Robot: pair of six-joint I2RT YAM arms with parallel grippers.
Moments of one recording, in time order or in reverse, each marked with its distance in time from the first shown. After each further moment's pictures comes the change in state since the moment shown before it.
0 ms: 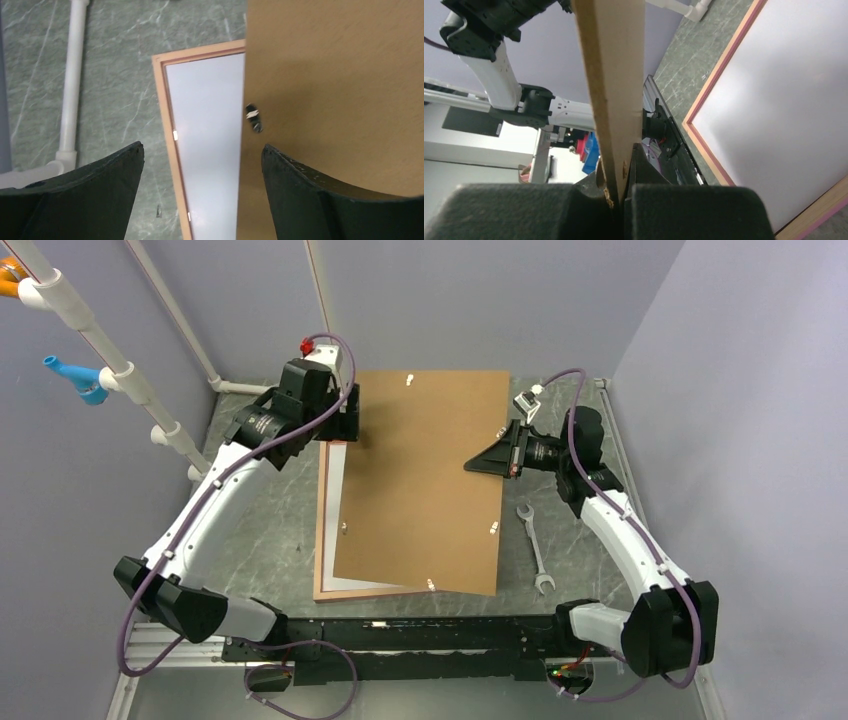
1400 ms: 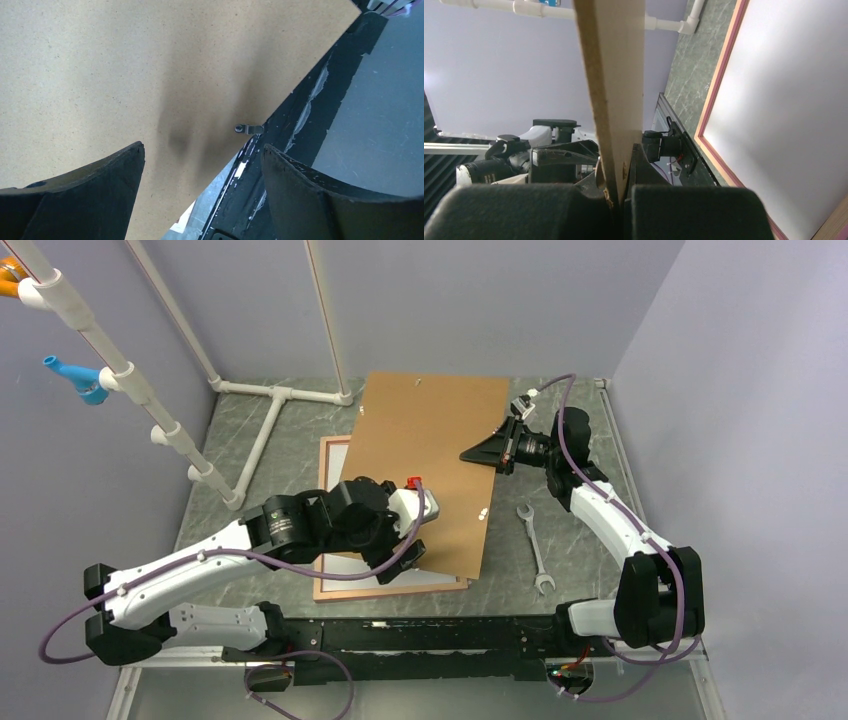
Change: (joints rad) left arm -0.685 -0.286 -0.336 -0.034 0.241 0.239; right arm -0.005 0.142 -0.047 0.201 0.079 0.248
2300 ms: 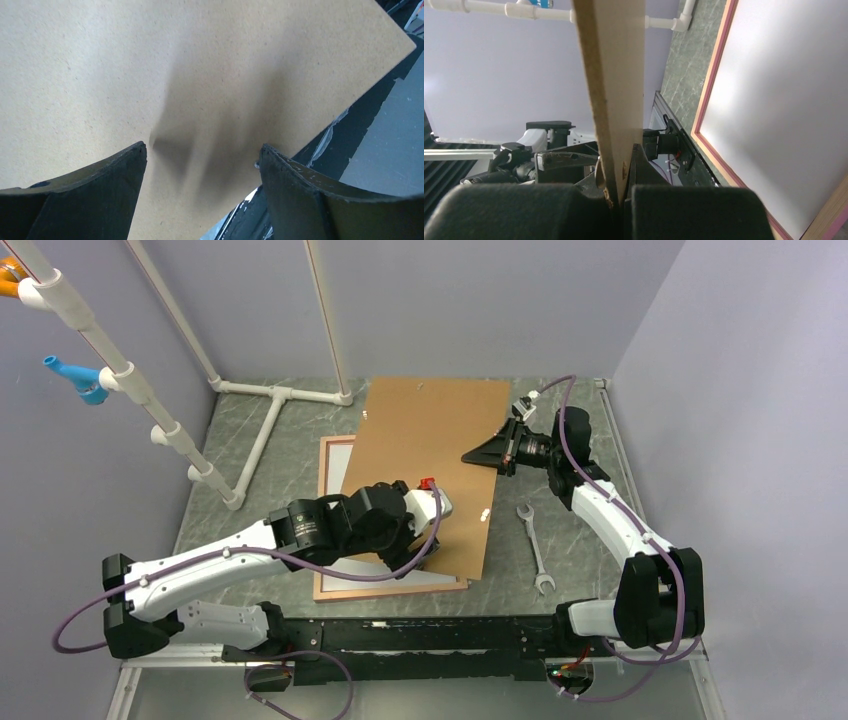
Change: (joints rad) left arm -0.033 0.059 -0.061 0.118 -0.120 -0.011; right arm -0.010 -0.002 0.012 -0.073 0.001 -0.034
